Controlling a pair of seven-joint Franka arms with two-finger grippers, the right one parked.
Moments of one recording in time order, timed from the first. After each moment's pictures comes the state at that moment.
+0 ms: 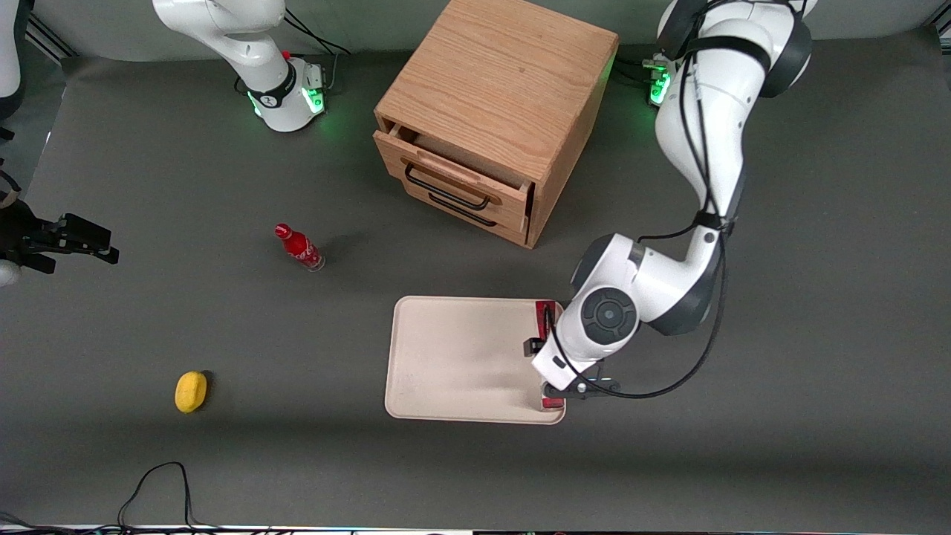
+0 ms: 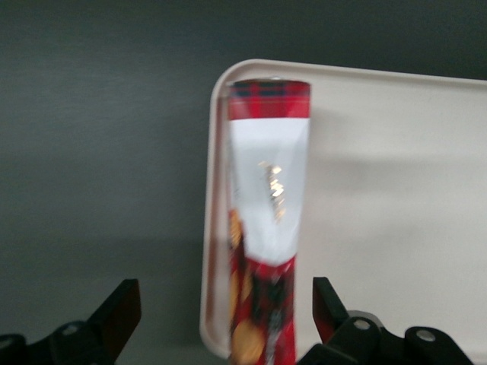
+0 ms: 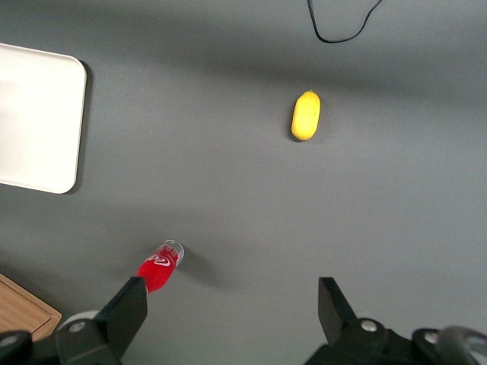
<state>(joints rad) -0.42 0.87 -0.09 -1.04 -0.01 1.88 -0.52</state>
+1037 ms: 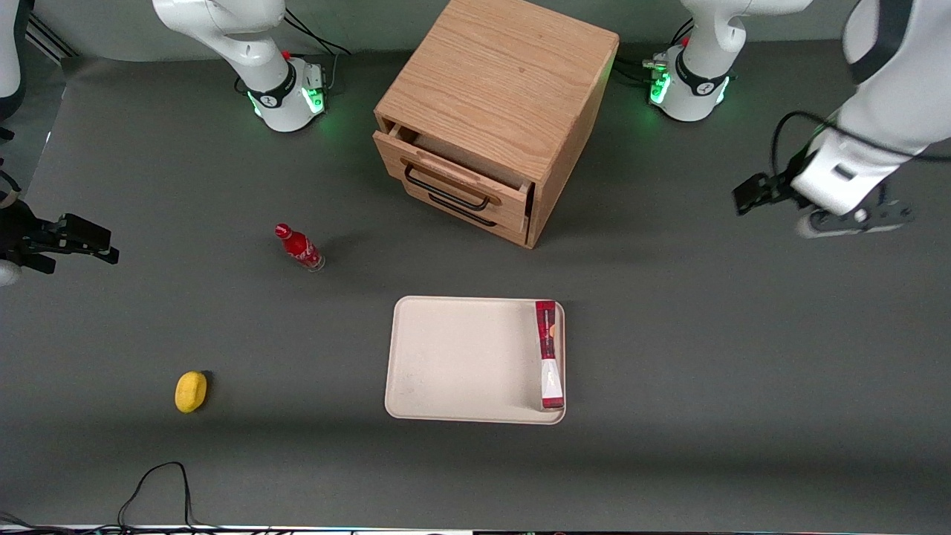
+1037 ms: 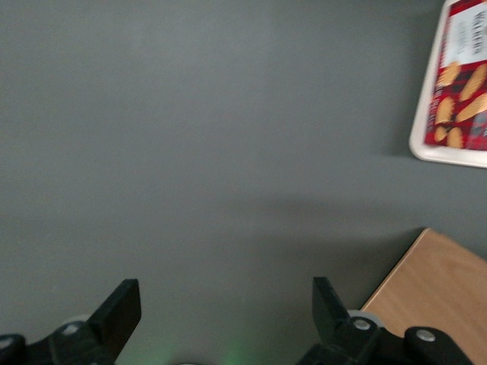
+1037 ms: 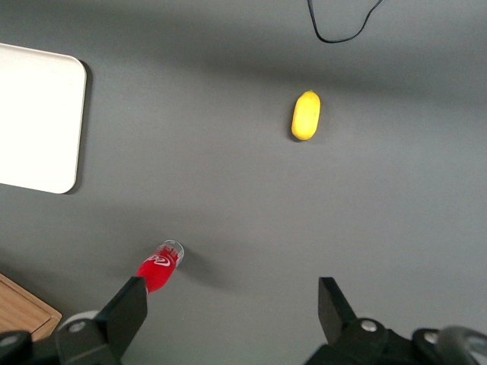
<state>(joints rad) -0.07 -0.15 -0.03 -1.91 -0.01 1.67 -0.23</state>
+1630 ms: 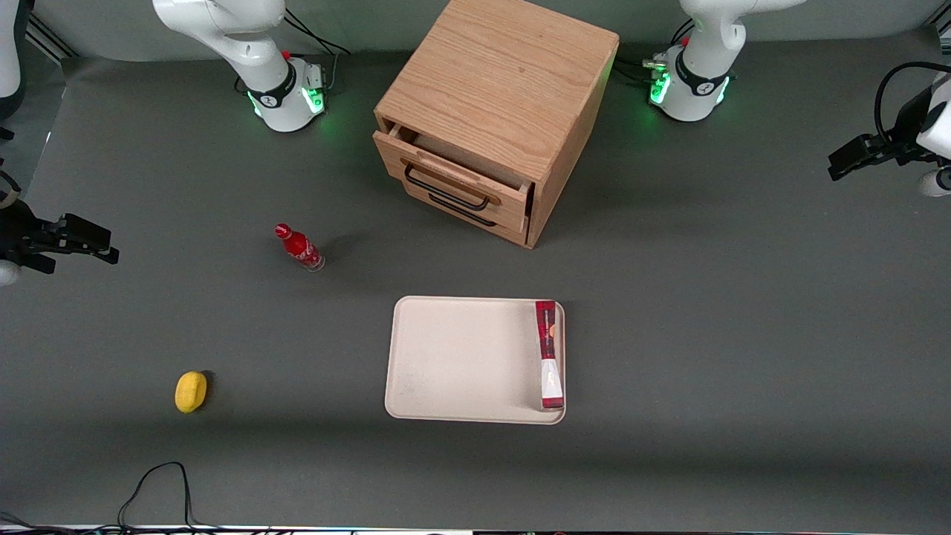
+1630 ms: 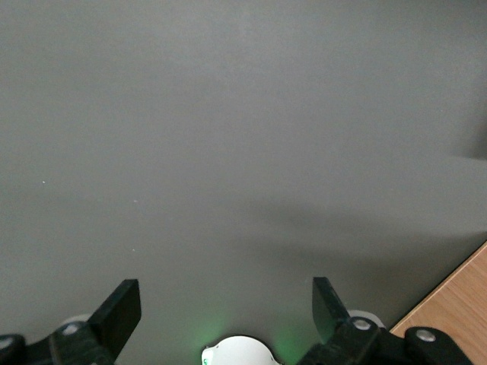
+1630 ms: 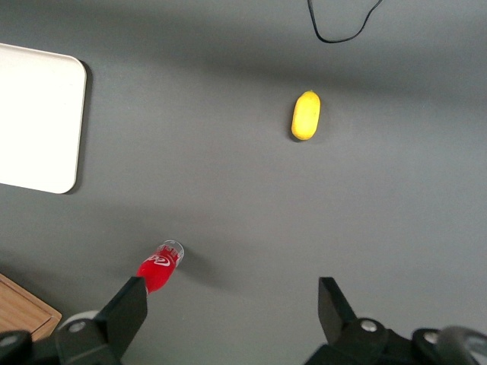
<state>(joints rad) 0.09 -0.20 -0.06 -1.85 0.08 1.55 -0.16</state>
